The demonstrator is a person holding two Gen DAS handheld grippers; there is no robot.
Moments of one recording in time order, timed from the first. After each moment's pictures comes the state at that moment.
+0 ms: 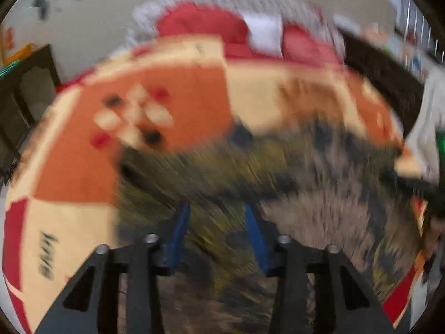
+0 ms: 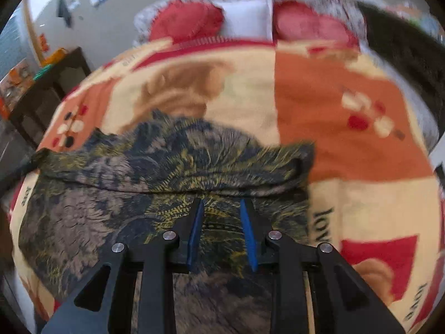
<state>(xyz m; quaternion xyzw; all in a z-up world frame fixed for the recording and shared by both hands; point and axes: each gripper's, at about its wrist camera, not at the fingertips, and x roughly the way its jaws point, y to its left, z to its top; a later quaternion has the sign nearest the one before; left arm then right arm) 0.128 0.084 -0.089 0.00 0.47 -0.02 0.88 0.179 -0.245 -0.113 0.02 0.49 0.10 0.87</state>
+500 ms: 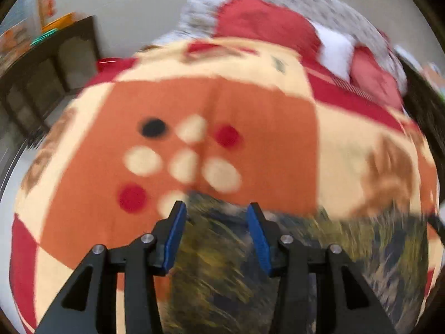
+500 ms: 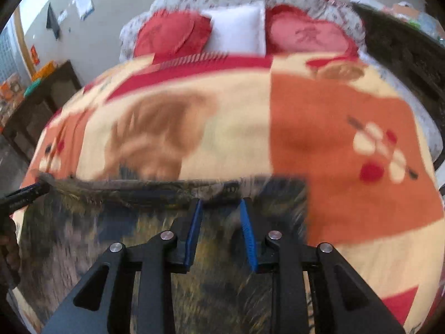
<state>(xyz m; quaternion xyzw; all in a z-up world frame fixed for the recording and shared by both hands) 0.241 0.168 -0.069 -0.09 0.45 0.12 0.88 0.254 -0.258 -0.086 0.04 0.43 0.09 0.90</state>
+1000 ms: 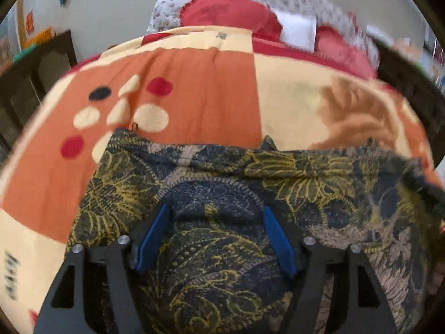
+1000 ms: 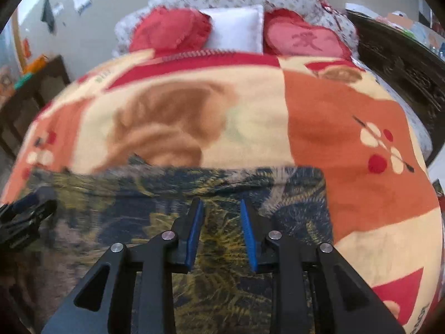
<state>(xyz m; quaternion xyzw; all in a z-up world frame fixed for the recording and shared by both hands) 0.198 0.101 -0.120 -0.06 0.43 0.05 0.90 0.242 -0.207 -0.120 -0.01 0.44 0.06 0.90</state>
